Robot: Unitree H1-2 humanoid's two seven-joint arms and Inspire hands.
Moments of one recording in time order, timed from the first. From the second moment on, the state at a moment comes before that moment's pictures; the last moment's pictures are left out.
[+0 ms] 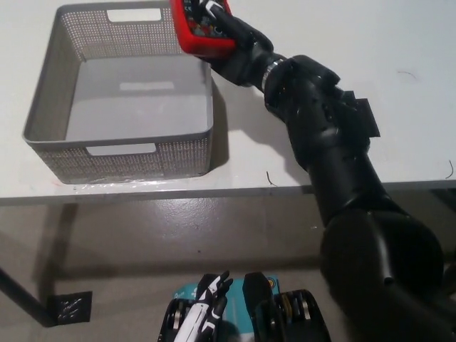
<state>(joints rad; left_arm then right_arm) 0.01 0.01 -0.28 0.38 0.18 -0.43 0.04 -1.30 0.15 -0.56 1.06 0.28 0.40 0.24</state>
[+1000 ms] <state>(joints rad) 0.02 0.04 -0.33 0.38 0.20 -0.43 0.04 -1.36 0.22 0.10 1.35 0.01 0.15 0.05</state>
